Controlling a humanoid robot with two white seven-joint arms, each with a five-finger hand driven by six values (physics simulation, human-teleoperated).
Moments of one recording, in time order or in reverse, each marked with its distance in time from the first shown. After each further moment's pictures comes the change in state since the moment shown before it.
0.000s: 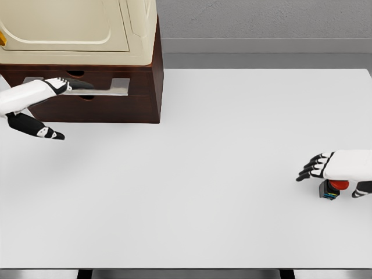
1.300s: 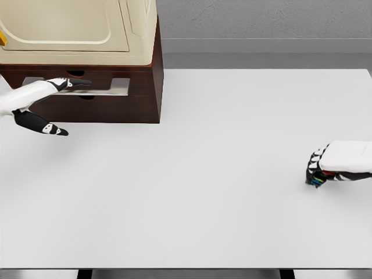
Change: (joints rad) left arm 0.006 -0.087 -0.010 0.129 0.025 0.000 0.001; right arm -0.012 0.019 -0.033 -0.001 -0.029 0.000 -0.011
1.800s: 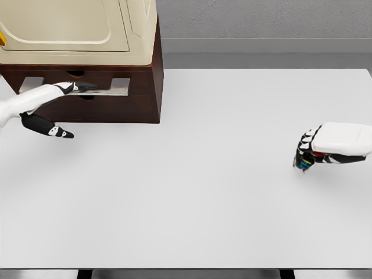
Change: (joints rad) left arm 0.012 -0.030 -0.003 0.020 0.006 0.000 -0.008; right arm -0.015 0.037 -0.051 0.001 -0.042 0.000 -0.065
